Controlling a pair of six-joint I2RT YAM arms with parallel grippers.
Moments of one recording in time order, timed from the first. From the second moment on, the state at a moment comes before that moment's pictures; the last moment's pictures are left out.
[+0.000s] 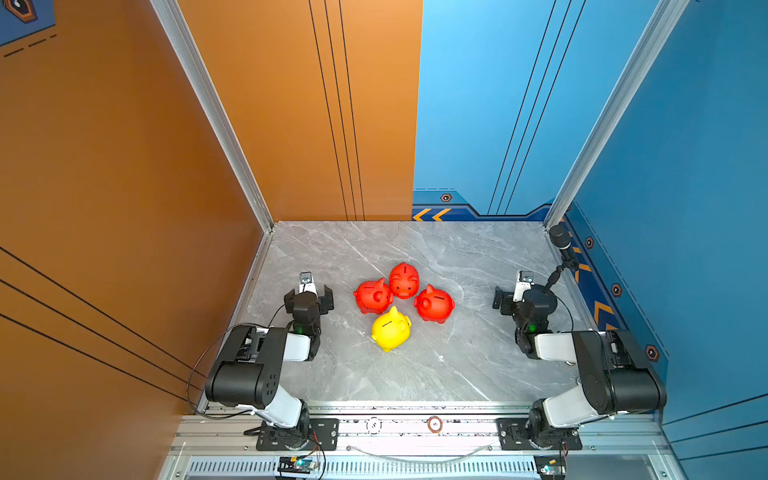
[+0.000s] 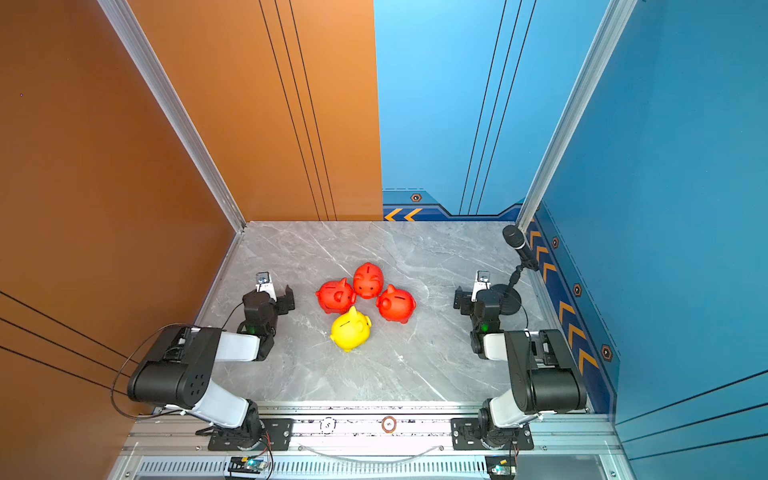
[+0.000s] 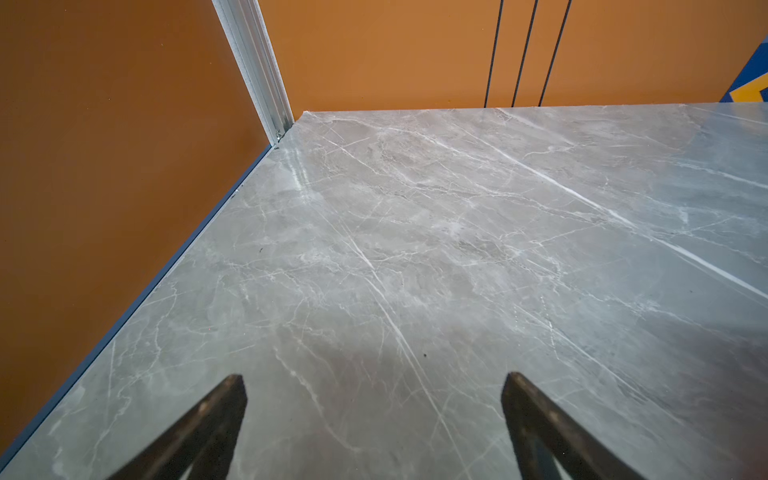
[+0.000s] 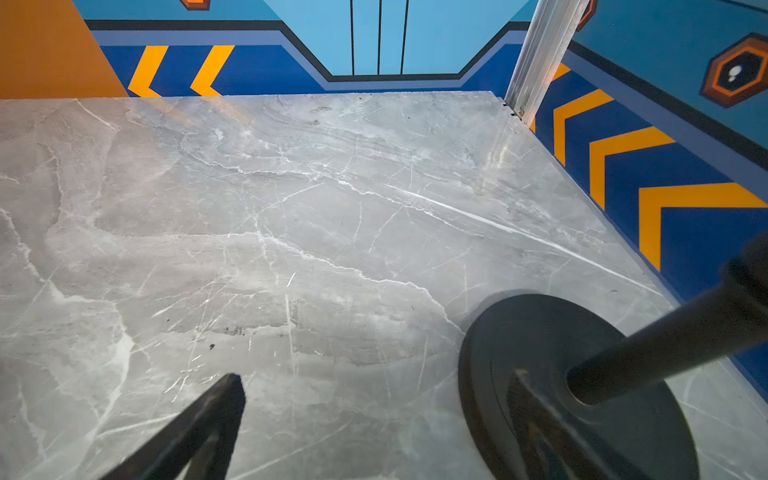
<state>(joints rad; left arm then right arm) -0.07 1.56 0.36 0.86 -0.33 -0.01 0.03 1.52 0.37 0.75 0.15 0.03</state>
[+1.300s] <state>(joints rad) -0.20 1.36 0.55 0.43 -0.51 -0.03 0.04 1.52 0.37 0.75 0.18 0.03</state>
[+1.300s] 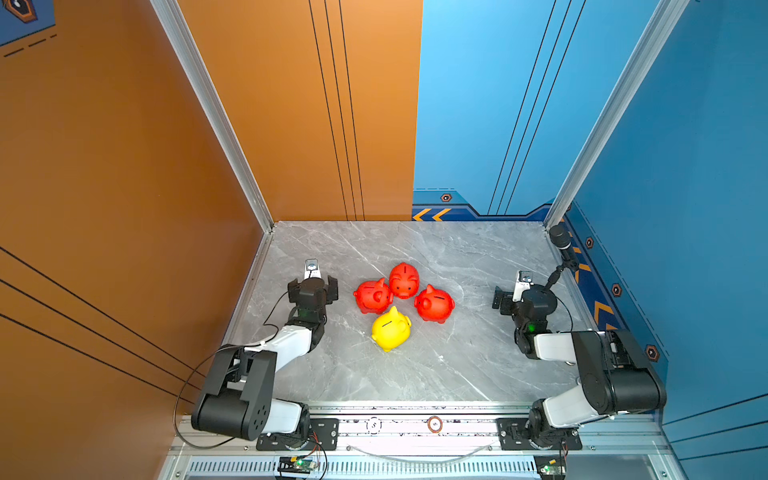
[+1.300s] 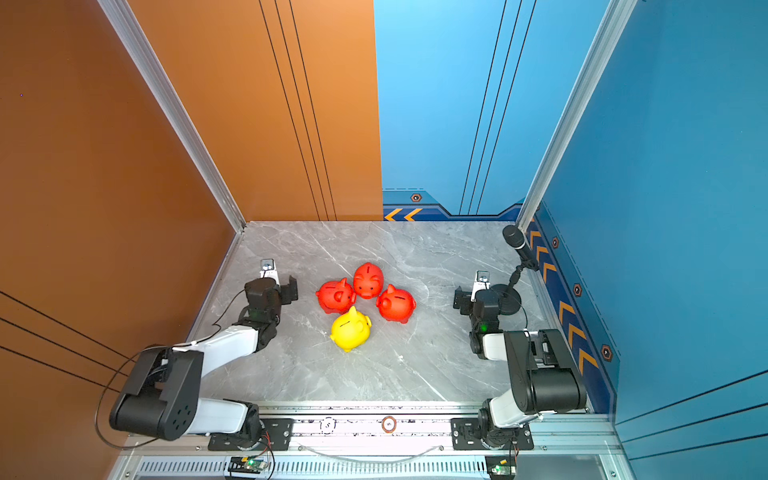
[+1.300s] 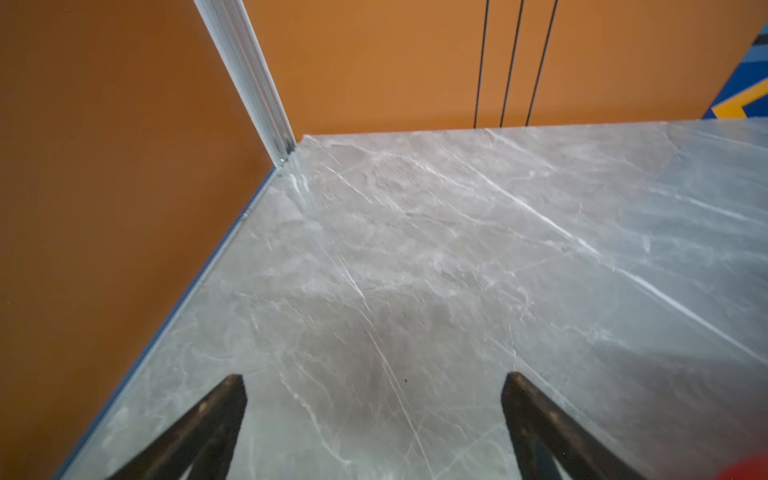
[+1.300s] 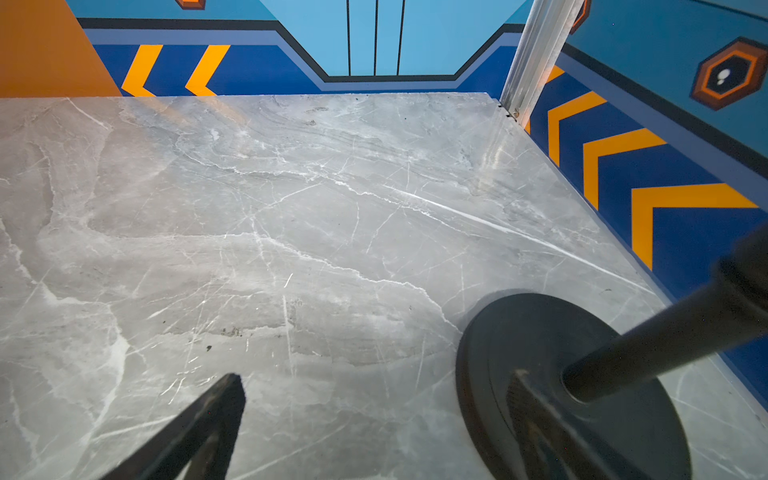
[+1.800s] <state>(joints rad) -0.55 1.04 0.85 -0.60 -0.57 -0.41 0.04 1.52 0.37 0.75 0.17 0.03</state>
